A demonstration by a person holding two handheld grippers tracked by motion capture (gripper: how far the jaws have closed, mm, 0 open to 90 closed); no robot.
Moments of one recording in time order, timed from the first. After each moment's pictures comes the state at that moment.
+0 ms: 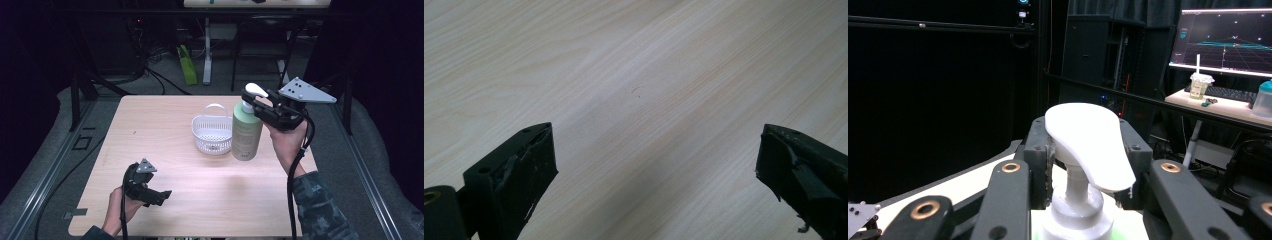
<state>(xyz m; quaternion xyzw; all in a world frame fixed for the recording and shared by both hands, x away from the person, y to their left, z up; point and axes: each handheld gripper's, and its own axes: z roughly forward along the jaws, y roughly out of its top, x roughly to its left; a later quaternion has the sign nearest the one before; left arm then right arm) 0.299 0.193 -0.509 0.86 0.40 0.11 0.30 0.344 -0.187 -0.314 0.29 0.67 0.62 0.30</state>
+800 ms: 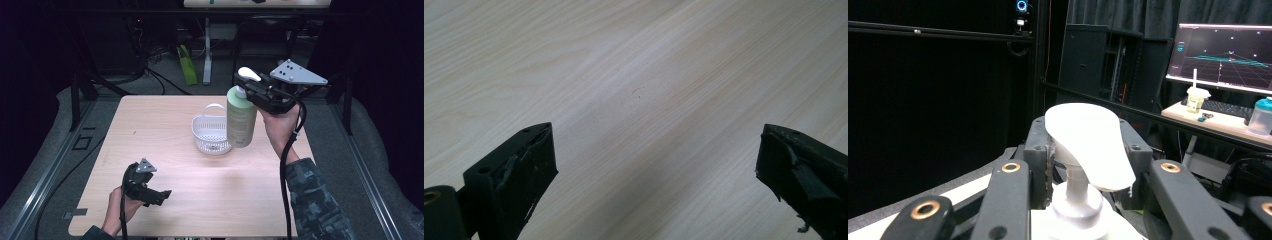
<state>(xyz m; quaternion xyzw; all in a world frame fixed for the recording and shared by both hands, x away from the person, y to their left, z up) 0.300 0.194 -0.509 0.86 0.40 0.11 0.30 0.367 -0.171 -0.292 0.28 0.66 0.62 0.32</state>
